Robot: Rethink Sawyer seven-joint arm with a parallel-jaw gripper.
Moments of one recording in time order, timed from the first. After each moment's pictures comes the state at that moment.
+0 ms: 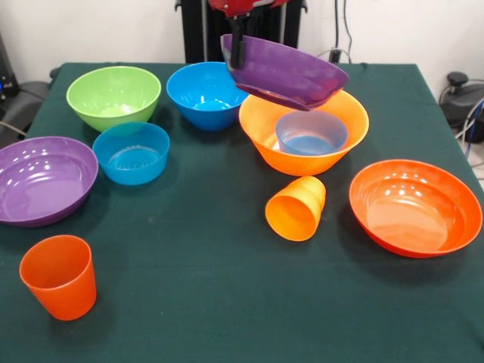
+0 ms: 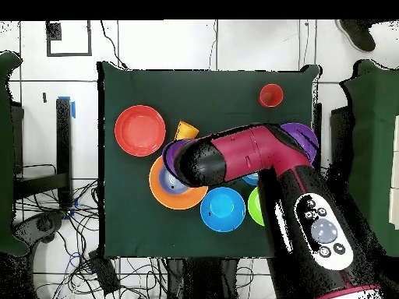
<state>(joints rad) -0.63 -0.90 0.61 1.76 -0.61 0.80 1.31</state>
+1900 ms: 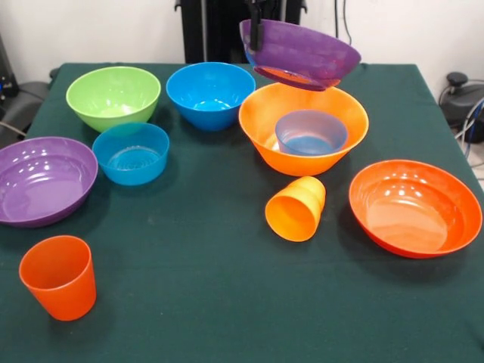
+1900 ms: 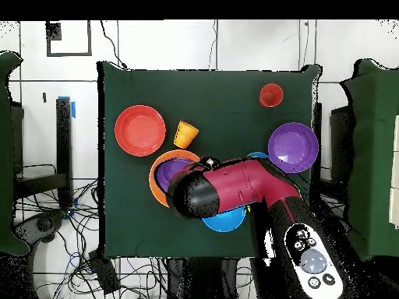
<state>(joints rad) -0.61 -0.99 0.55 1.96 -0.53 0.62 1.32</state>
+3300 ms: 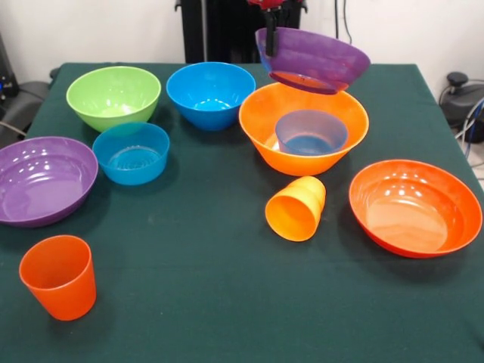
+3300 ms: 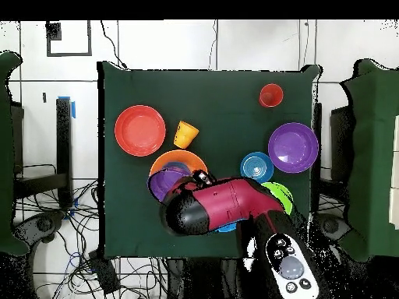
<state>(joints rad) -0.52 -0.97 0.44 2.04 -0.53 0.45 1.37</state>
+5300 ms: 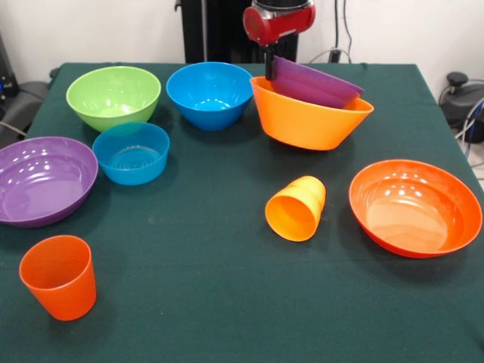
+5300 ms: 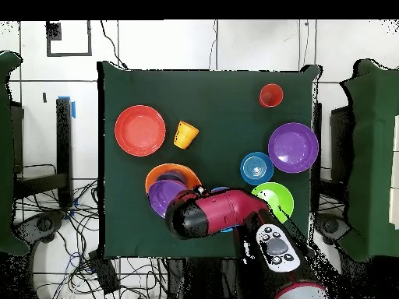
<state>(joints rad) -0.44 -0.79 0.29 2.04 -0.53 0.34 1.39</state>
